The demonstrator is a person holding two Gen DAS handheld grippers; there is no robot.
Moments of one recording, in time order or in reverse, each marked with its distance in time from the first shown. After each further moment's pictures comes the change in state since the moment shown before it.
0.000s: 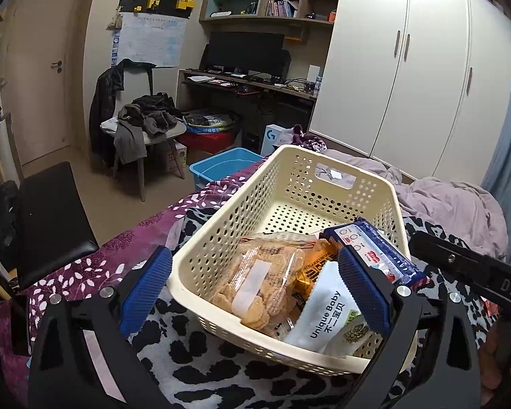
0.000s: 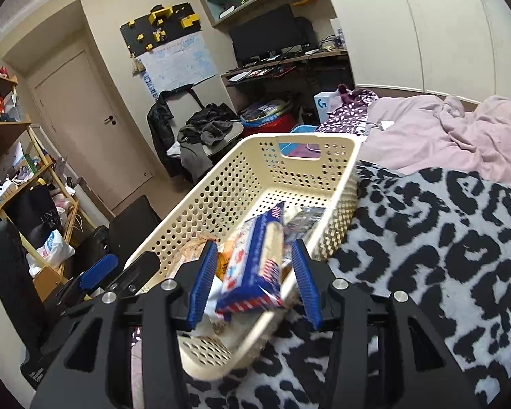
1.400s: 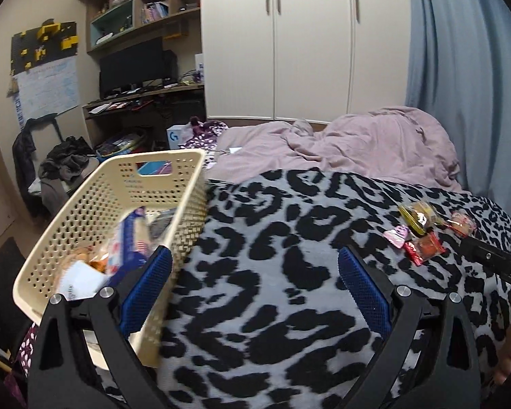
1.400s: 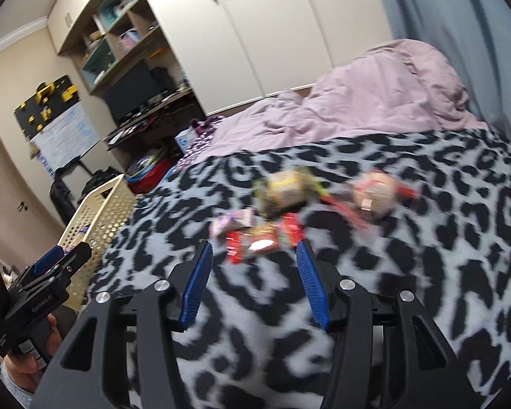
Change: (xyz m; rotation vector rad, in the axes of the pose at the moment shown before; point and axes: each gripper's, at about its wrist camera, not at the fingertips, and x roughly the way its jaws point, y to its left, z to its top) left arm -0.013 -0.208 -0.043 0.377 0.049 -0.237; right arm -0.190 -0.202 -0.093 0.347 -0.169 -0.406
